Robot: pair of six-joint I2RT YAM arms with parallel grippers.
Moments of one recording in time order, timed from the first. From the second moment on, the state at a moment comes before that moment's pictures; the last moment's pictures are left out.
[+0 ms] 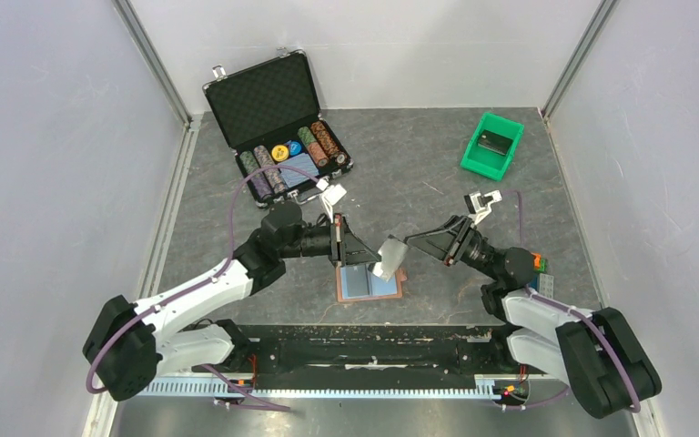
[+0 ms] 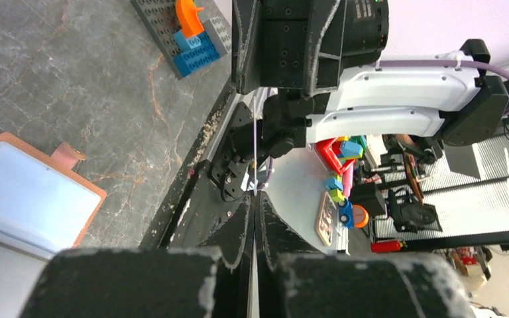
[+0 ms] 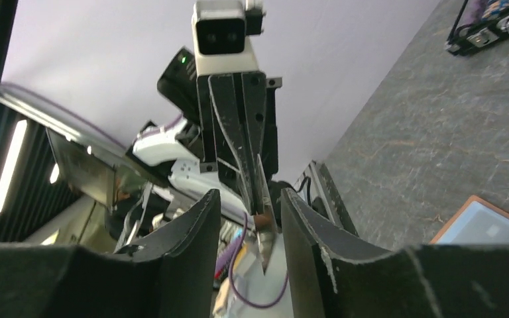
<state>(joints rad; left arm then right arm) -0.75 1.11 0.63 0.34 0.64 -0.85 0.34 1.09 0.13 1.39 -0.71 1.39</state>
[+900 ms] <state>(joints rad) -0.74 1.15 0.74 -0.08 0.88 -0.60 0.34 1.03 0.55 0.27 -1.11 0.52</state>
